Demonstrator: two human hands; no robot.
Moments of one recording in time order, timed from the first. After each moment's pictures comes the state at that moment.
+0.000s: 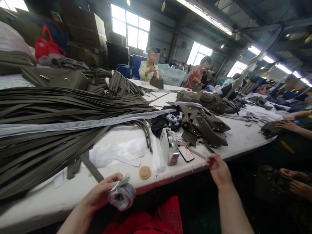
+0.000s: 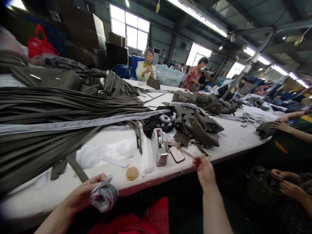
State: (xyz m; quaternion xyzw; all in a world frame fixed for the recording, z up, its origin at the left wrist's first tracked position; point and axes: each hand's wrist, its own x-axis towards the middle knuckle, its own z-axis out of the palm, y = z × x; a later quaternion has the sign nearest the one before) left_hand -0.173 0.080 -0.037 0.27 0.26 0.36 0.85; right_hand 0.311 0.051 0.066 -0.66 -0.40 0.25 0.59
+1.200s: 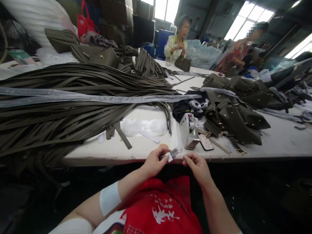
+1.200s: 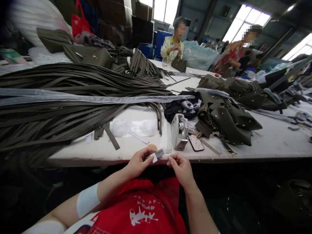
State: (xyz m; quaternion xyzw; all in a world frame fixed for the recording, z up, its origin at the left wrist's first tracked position) left_hand -0.062 0.048 -0.003 0.52 0.40 0.47 0.60; right_hand 0.150 0.027 0.038 -0.59 -0.52 0.46 0.41
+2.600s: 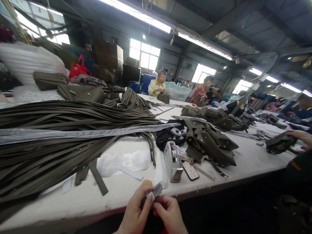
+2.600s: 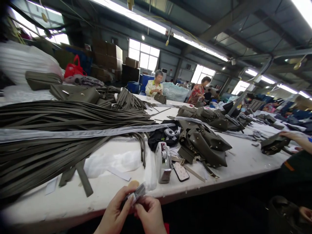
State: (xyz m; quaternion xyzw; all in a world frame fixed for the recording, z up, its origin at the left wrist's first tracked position) left_hand -0.061 0.032 0.016 0.65 0.41 0.52 0.37; right_hand 0.084 0.021 0.020 -0.53 -0.48 0.53 0.46
